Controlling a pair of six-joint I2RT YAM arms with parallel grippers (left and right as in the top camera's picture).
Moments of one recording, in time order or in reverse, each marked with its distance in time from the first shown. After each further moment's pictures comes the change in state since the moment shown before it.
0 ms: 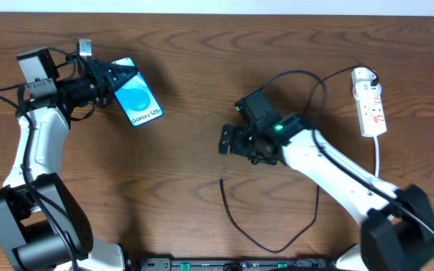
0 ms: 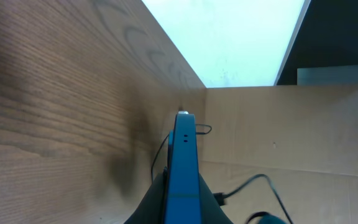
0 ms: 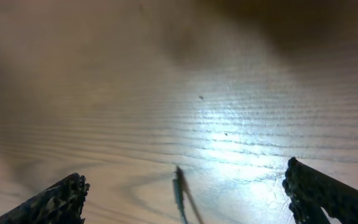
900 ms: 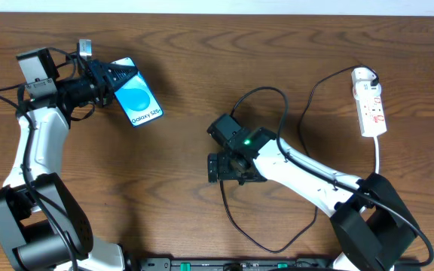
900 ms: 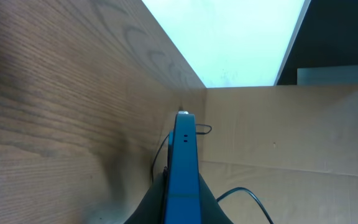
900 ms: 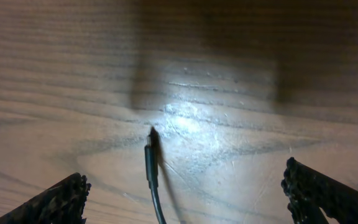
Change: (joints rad) left arm 0.000 0.000 0.000 0.000 0.000 0.000; right arm 0.157 0.093 0.000 -0.082 0.068 -0.048
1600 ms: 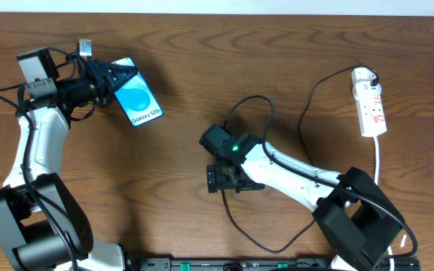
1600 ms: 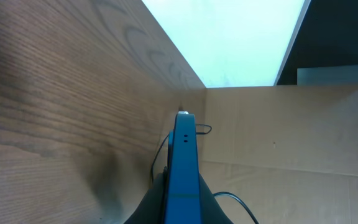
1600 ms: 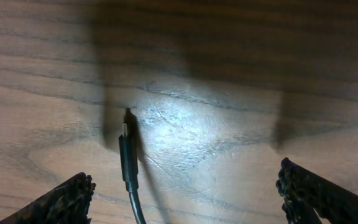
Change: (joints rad) left arm 0.000 0.000 0.000 0.000 0.000 0.000; right arm 0.052 0.068 0.000 -0.037 0.021 0.004
